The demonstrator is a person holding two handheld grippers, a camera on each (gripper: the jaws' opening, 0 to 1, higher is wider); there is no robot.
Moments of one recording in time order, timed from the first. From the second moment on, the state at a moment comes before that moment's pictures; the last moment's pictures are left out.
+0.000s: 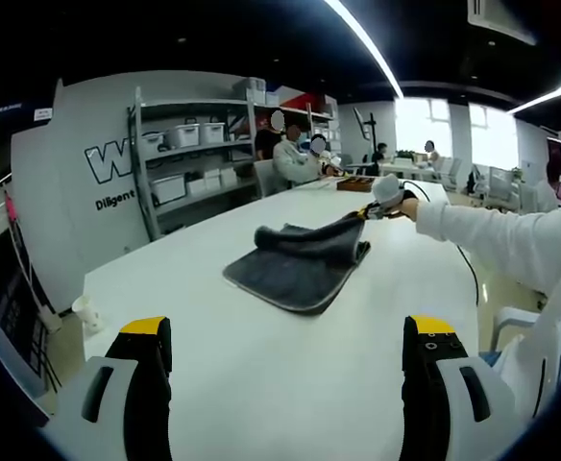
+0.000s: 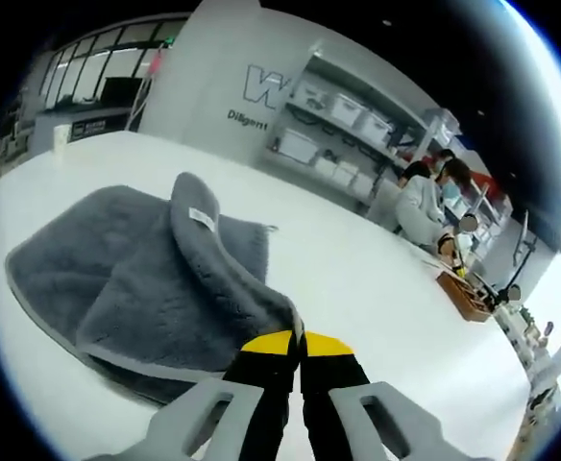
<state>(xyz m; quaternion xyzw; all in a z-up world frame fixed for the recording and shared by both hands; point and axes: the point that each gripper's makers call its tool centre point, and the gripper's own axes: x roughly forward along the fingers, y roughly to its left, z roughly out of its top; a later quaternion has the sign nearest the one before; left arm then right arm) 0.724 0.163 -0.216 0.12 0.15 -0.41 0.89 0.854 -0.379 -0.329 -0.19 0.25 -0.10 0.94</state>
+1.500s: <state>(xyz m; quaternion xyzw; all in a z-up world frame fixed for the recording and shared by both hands) 0.725 0.164 -0.214 0.12 0.15 -0.41 0.89 0.816 -0.442 -0.342 -0.18 0.28 -0.17 0.93</state>
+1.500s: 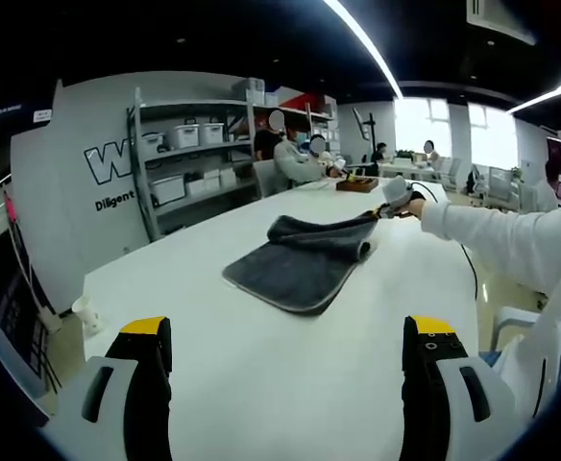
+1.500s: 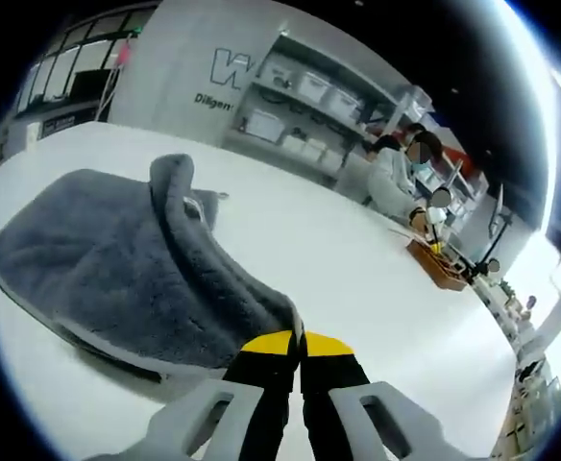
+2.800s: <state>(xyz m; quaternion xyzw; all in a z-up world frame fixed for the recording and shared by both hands) 0.721 0.156 -0.218 0.12 0.15 -0.41 0.89 0.780 -0.498 -0.339 -0.15 0.28 -0.22 0.92</state>
